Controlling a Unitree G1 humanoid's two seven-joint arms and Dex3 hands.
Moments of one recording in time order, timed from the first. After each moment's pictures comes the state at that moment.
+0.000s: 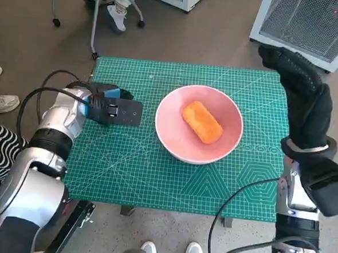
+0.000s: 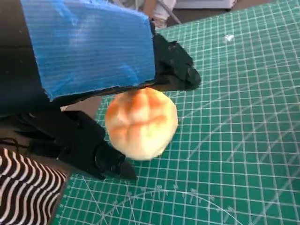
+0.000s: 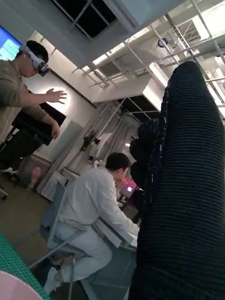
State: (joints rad) left arm -1.16 0.46 -0.56 1.31 0.71 -0.14 -0.35; right arm -0.60 -0.24 -0.14 0.29 0.17 -0.61 0.32
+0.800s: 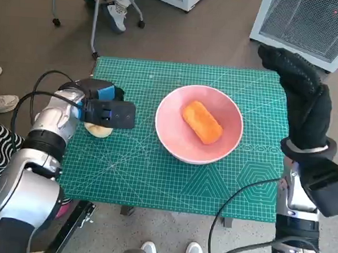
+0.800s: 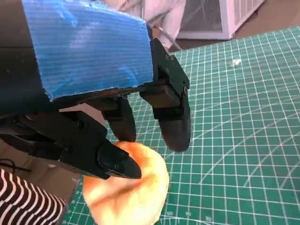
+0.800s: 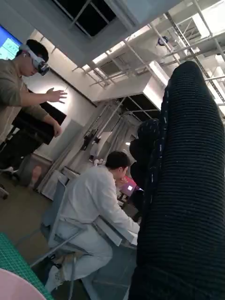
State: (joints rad) left arm -1.15 0.50 -0.57 1.33 0.71 -0.22 -0.19; right arm -0.60 -0.24 -0.14 0.29 0.17 -0.60 0.32
